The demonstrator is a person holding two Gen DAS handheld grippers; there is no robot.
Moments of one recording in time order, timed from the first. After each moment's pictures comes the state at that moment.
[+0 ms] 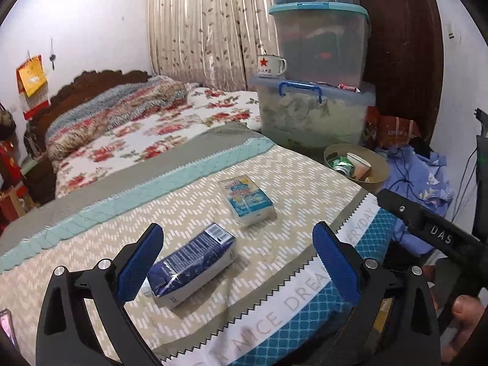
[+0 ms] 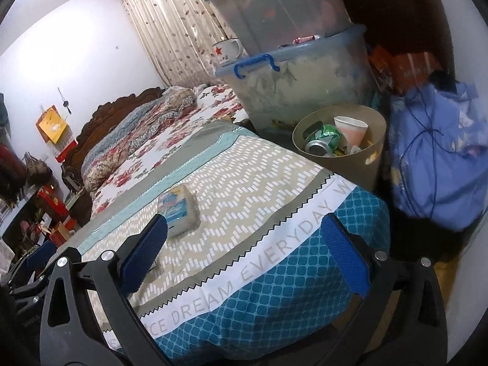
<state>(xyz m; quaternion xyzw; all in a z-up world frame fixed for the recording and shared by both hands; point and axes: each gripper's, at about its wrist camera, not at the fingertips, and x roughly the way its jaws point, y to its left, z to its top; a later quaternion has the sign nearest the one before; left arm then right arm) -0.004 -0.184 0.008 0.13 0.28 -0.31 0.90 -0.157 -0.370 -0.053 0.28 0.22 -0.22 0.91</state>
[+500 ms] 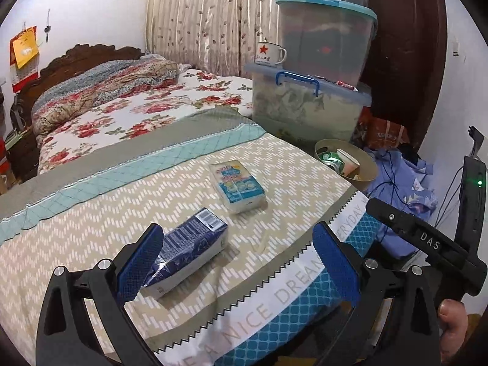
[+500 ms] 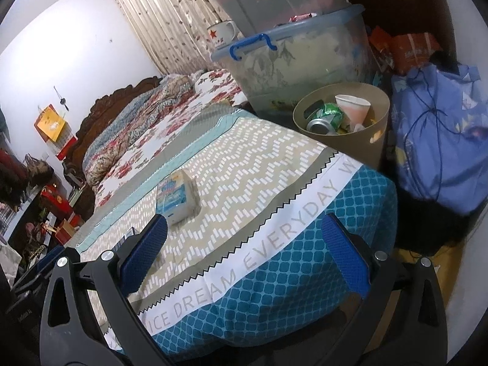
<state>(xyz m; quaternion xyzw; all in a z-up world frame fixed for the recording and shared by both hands) 0.009 -0.175 0.002 0.09 0.32 -0.33 0.89 -0.148 -0.373 -0.062 0.31 0.25 -0.20 0.89</state>
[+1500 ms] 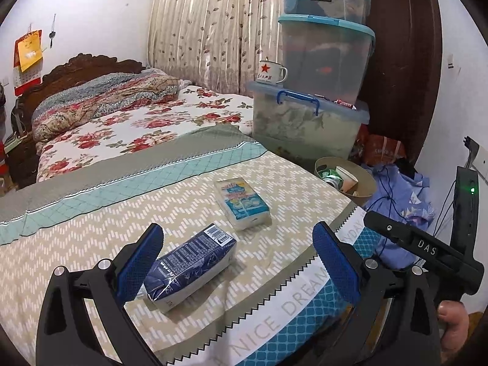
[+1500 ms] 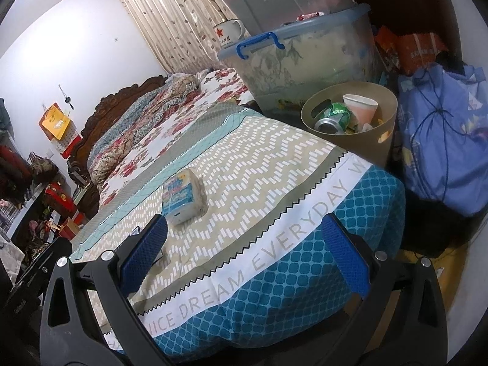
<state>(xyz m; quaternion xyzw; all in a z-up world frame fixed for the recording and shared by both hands) 0.016 -0.158 0.005 0.07 0.28 -0.34 0.89 -0.142 -0.370 -0.065 0.31 0.25 -0.19 0.90</state>
